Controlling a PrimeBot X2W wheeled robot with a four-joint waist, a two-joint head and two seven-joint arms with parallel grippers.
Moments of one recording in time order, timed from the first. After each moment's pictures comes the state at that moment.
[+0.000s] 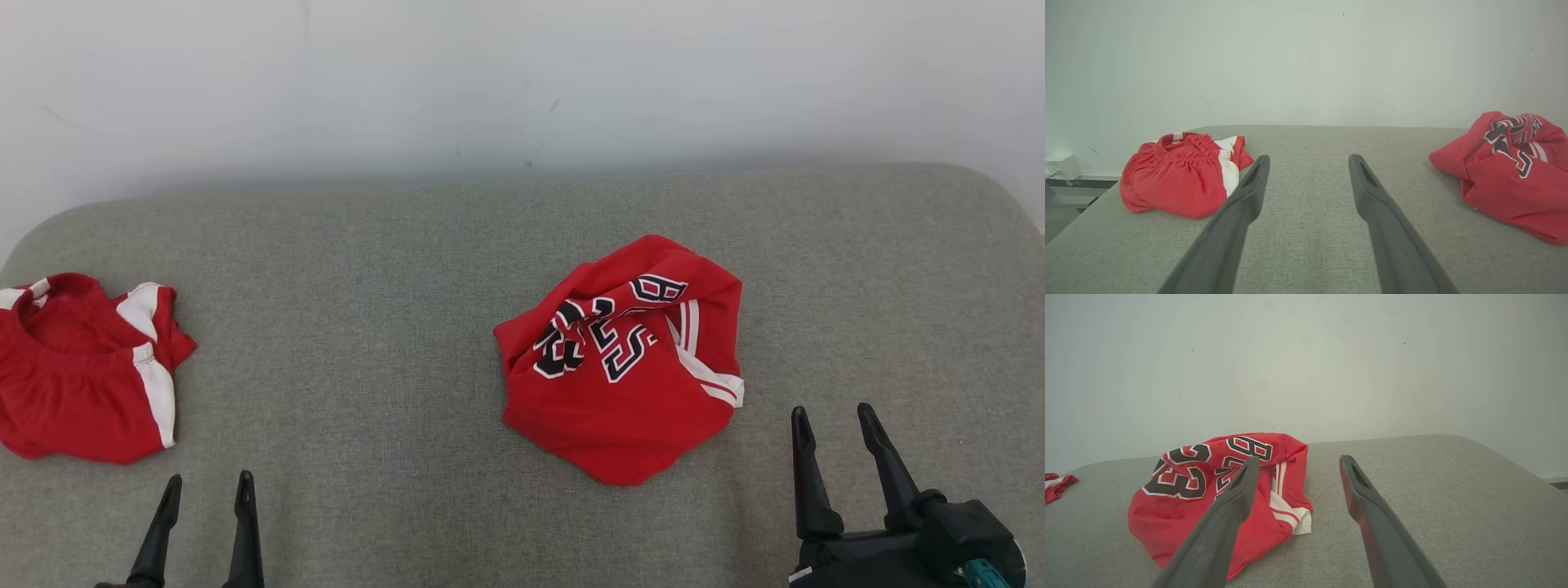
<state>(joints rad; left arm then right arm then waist) 0.07 0.16 0.03 0.08 -0.21 -0.08 -0.26 -0.01 -0.05 -0.01 0.12 0.14 0.13 -0.26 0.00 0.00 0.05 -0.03</state>
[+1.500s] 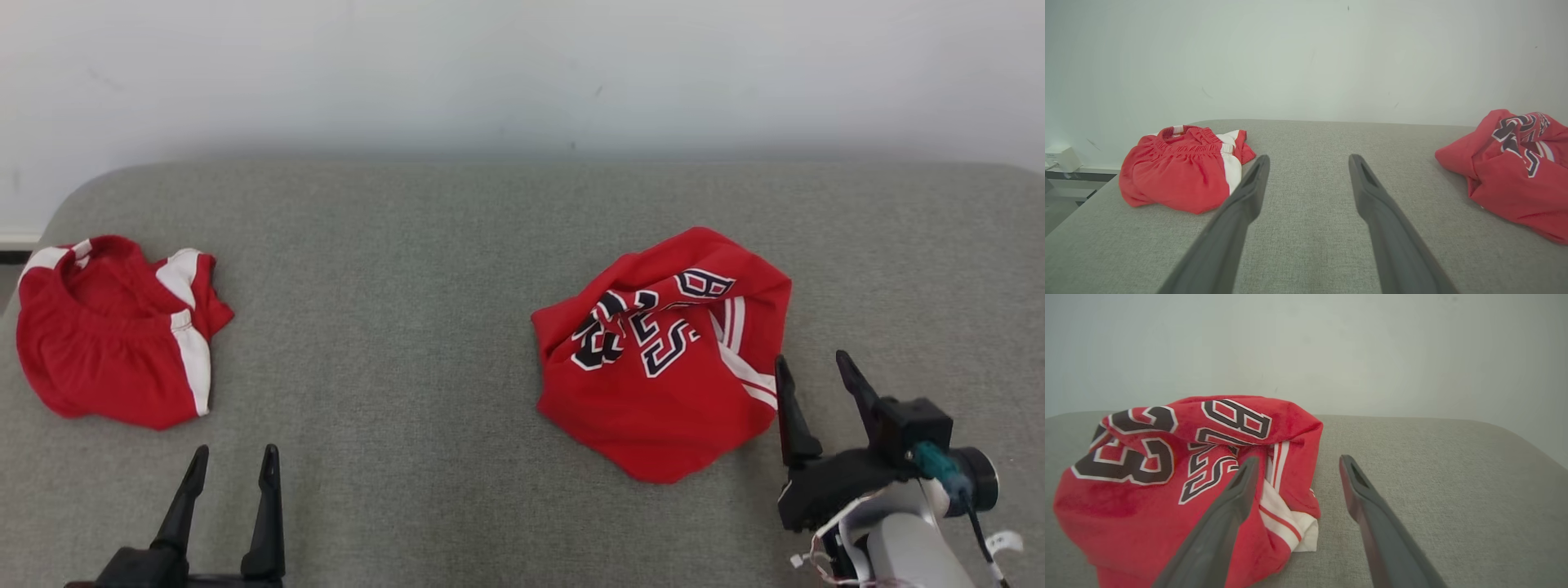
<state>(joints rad) 0.00 0.16 0.00 0.13 -0.21 -0.12 -0.26 -0.31 -0.08 -0.02 0.54 0.06 0.13 -0.25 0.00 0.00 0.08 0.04</state>
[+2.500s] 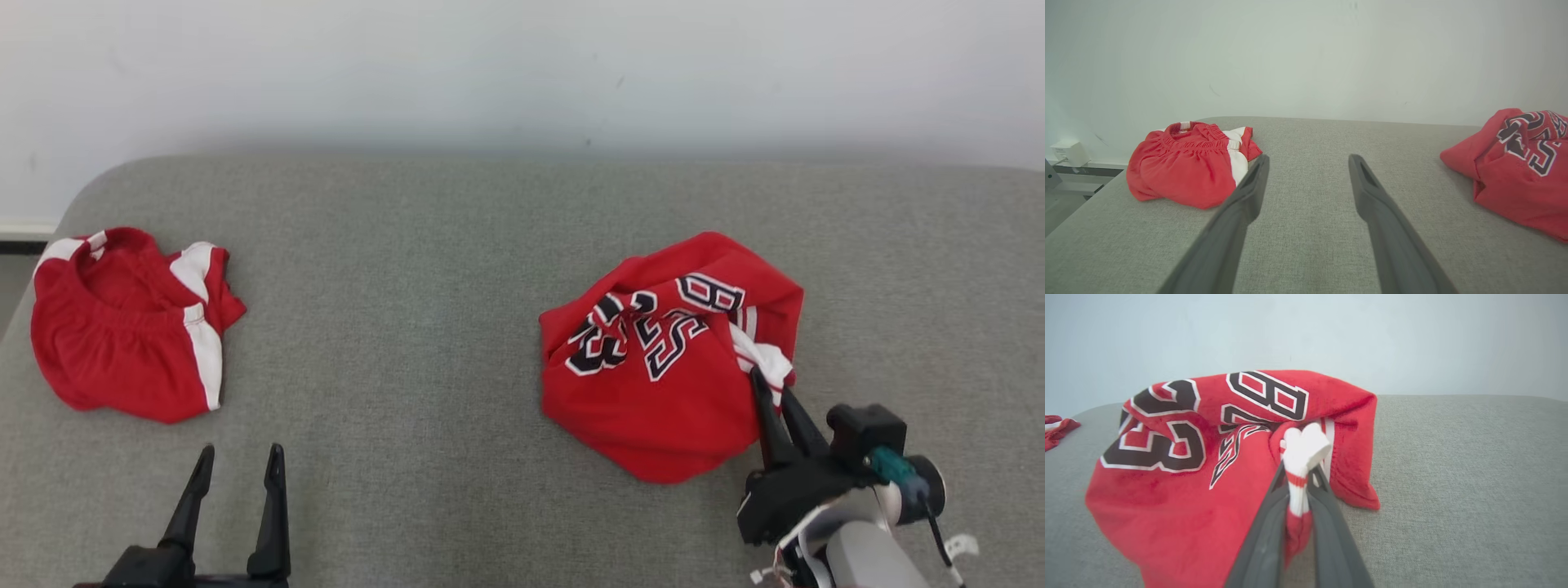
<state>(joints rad) -0.03 0.13 0.01 0.16 -0.19 -0.13 -0.26 -0.37 -0.06 0.06 0.66 0.14 0.13 -0.26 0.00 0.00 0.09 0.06</state>
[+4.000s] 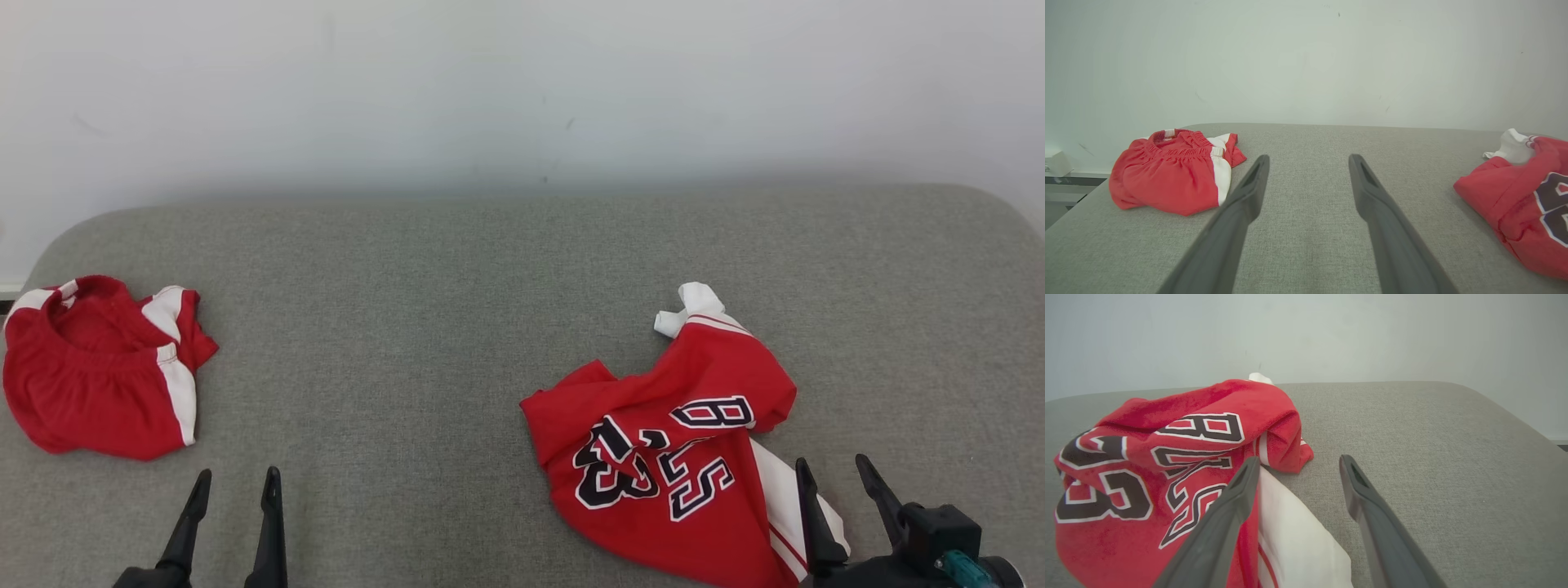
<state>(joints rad) 0.03 0.12 0.03 0.15 -0.19 -0.13 -0.26 -0.03 -0.11 0.00 0.34 0.14 0.13 -0.21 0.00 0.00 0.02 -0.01</state>
